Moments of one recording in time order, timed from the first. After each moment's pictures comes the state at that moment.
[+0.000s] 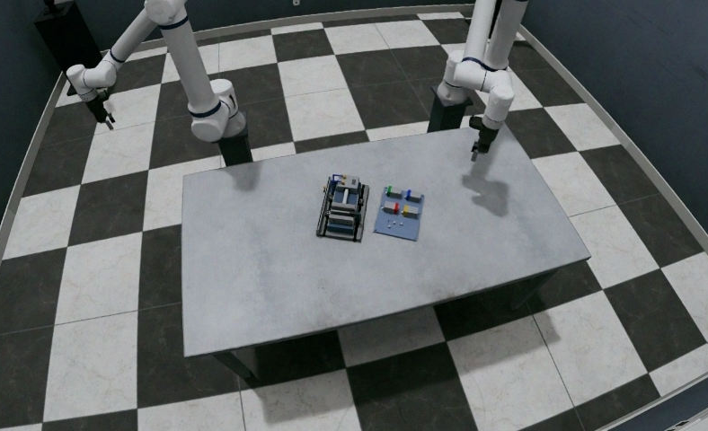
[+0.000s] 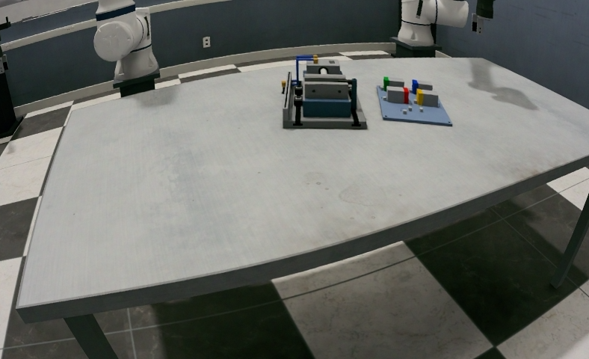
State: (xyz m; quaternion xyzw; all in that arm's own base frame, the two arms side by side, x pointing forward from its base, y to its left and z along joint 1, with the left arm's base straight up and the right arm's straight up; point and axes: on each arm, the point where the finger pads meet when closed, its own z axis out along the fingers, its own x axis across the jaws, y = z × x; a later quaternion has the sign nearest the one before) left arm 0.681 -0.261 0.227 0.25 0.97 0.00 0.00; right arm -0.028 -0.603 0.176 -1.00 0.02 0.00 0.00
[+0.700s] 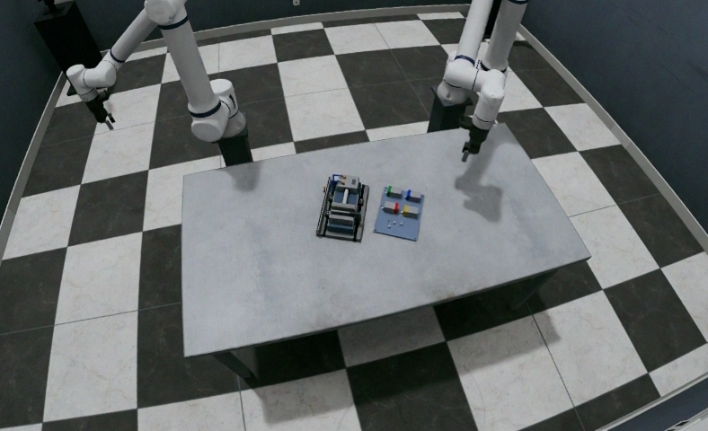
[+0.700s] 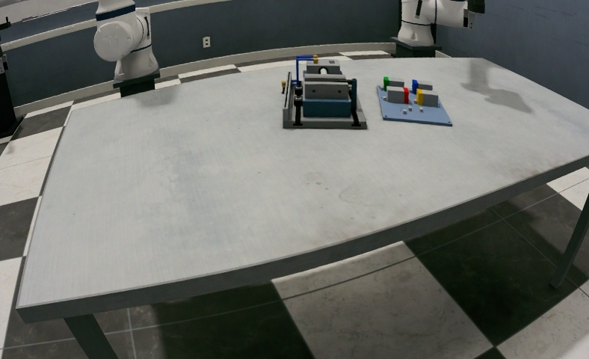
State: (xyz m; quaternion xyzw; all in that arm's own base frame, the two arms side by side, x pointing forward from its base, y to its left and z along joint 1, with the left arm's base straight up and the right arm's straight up) left arm 0.689 -0.316 0.243 0.25 0.97 0.00 0.00; right arm -0.028 -0.603 0.176 -1.00 0.02 0.00 0.00
